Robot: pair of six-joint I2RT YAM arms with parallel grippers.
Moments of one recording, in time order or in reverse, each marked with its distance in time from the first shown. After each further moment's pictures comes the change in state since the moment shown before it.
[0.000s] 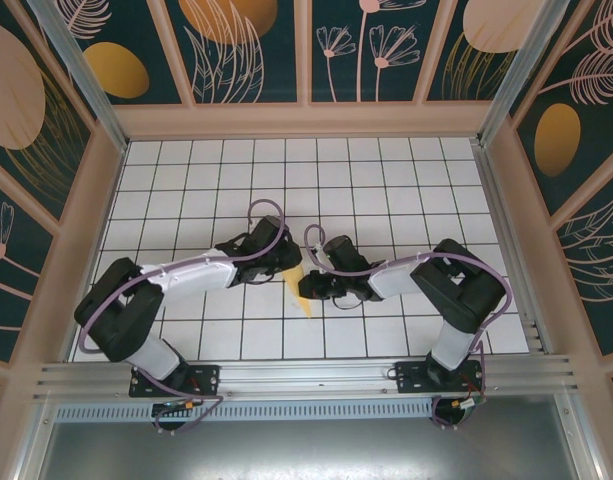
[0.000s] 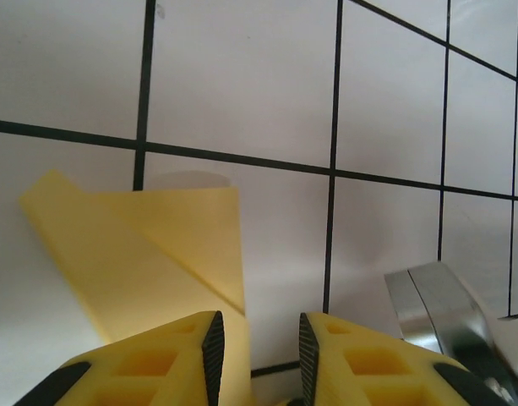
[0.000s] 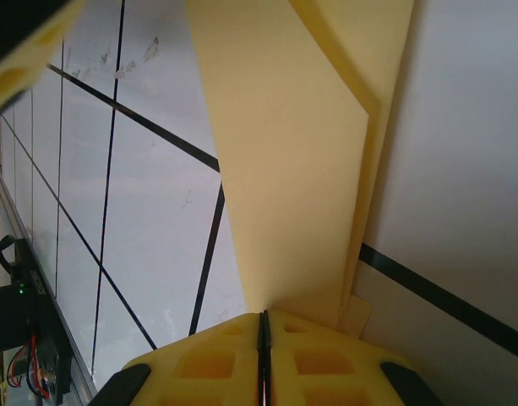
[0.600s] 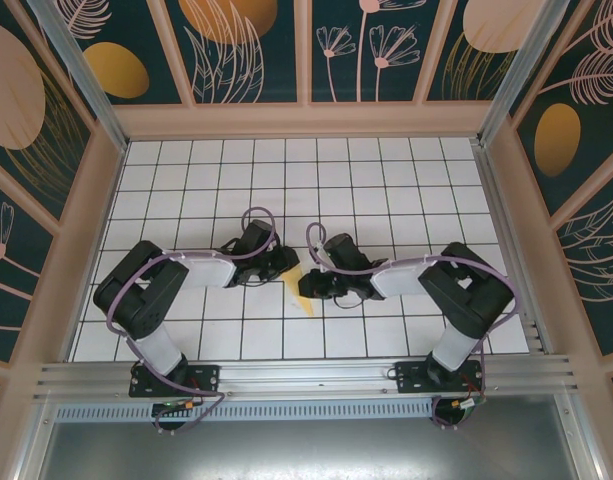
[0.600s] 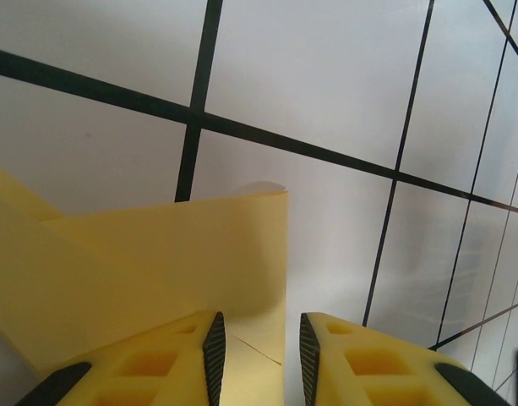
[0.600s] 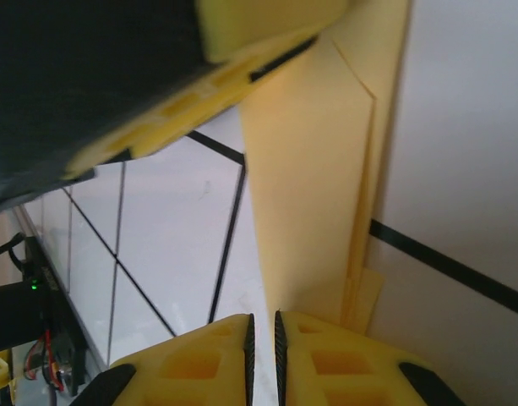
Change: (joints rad) left arm 0.100 0.128 -0.117 0.259 0.220 -0.106; right arm 0.000 -0.067 0.014 -0.078 -0.002 0.016
